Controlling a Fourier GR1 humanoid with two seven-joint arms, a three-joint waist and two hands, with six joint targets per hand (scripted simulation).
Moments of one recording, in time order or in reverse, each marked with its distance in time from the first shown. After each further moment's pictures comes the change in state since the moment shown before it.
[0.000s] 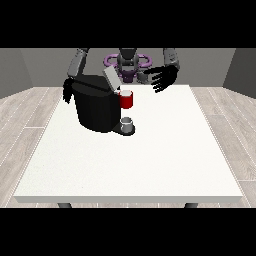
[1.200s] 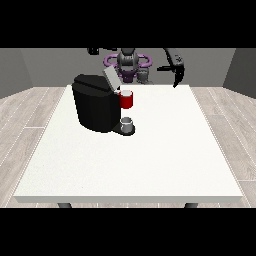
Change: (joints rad) left arm 0.654 0.004 0.061 -0.008 0.130 -0.103 -0.174; right arm 0.215 0.196 0.455 -0.619 0.197 -0.155 0.243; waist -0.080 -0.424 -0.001
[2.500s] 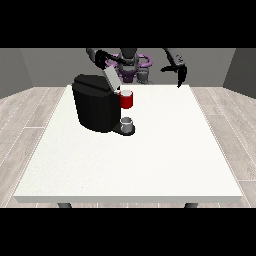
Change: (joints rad) left arm 0.042 -0.008 -0.112 -0.341 0.089 -0.055 -0.031; right arm -0.356 -0.020 -0.140 0.038 0.139 -0.199 0.115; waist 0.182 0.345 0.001
